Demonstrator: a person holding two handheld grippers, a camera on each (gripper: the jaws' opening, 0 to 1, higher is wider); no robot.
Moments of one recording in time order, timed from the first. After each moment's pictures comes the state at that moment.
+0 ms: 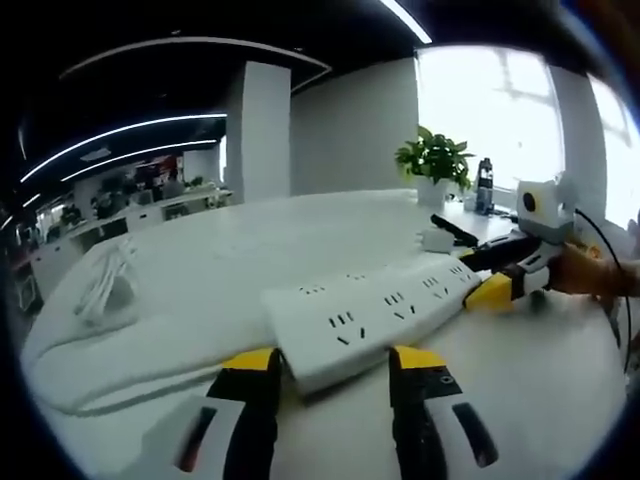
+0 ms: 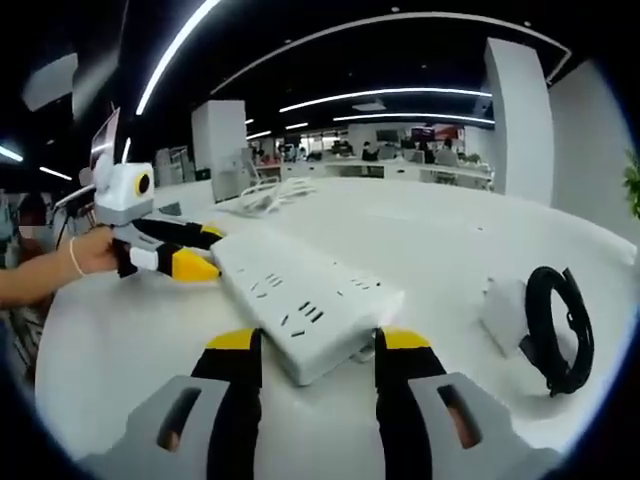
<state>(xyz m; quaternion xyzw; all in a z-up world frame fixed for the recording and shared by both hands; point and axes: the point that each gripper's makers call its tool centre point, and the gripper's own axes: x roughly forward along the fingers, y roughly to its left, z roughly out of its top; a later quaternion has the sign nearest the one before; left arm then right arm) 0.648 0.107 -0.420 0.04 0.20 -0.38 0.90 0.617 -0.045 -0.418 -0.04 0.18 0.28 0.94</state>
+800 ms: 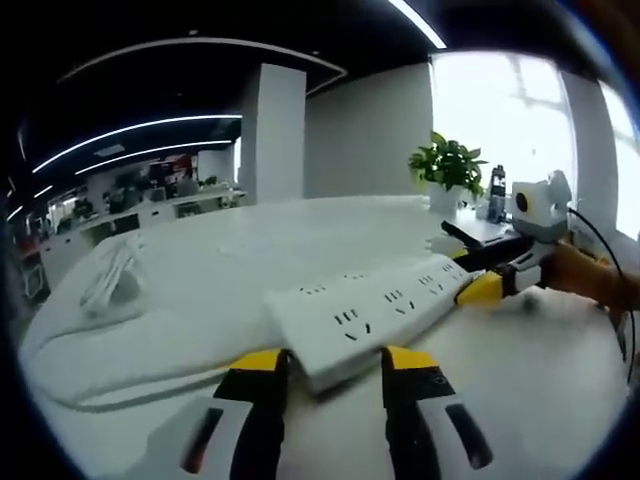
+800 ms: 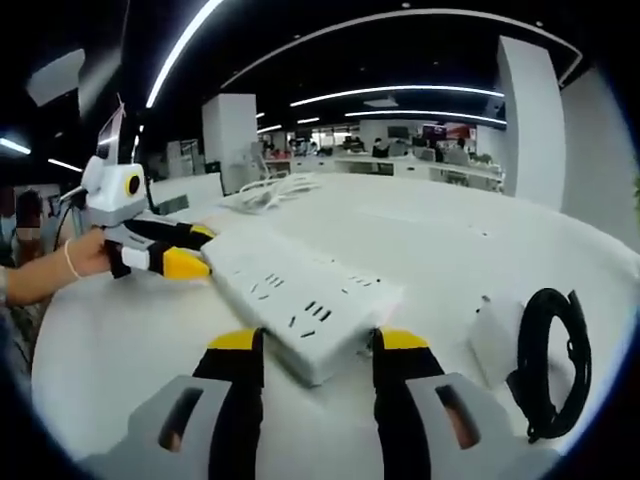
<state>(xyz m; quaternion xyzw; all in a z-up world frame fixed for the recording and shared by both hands) 0.650 0.102 -0.420 0.03 0.20 -0.35 0.92 0.635 -0.056 -0.419 -0.06 0.19 0.30 0.93</state>
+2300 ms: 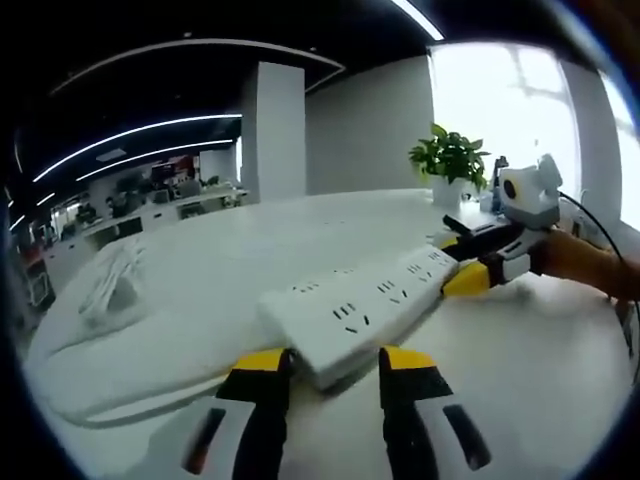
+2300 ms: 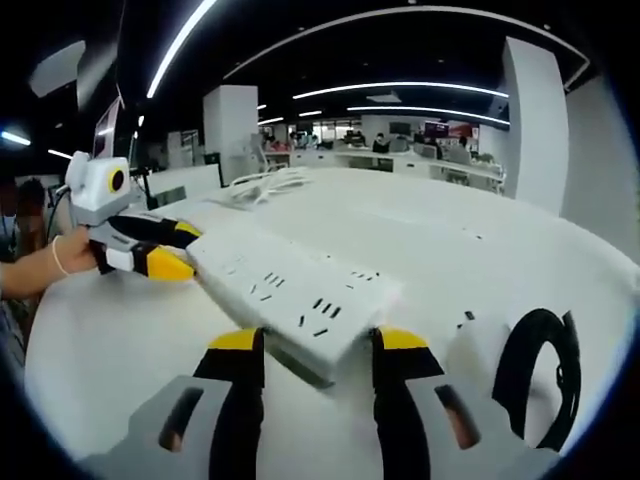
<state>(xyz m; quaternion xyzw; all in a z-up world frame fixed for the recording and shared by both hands) 0.649 0.091 -0.421 0.05 0.20 -0.34 0.92 0.653 -0.068 -0.420 -0.08 0.20 0.30 0.93</state>
